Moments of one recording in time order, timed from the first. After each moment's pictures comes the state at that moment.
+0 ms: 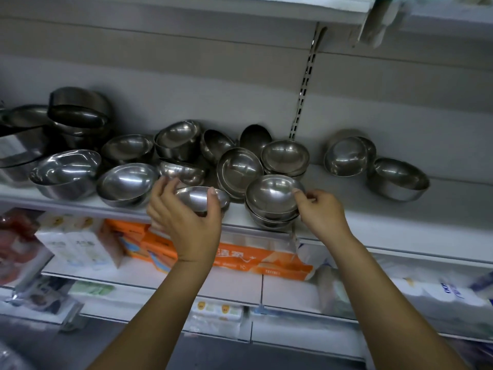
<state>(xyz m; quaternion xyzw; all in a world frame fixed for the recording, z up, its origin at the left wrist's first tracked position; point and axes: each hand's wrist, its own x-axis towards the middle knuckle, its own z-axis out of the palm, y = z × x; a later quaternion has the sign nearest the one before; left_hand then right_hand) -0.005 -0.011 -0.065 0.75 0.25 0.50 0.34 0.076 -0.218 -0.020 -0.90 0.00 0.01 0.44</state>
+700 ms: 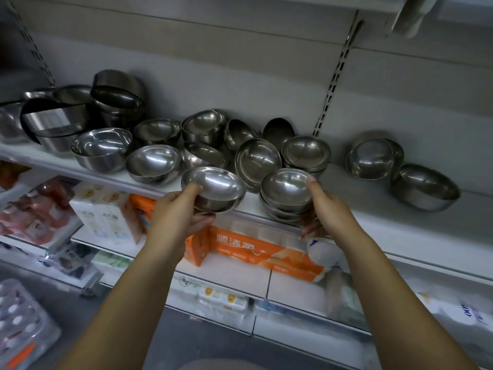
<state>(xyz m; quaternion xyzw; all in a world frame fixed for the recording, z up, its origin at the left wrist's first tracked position) -0.068 0.013 -0.007 0.53 0.37 0.16 0.75 0.071 -0.216 -0.017 -0.86 0.00 0.16 0.48</state>
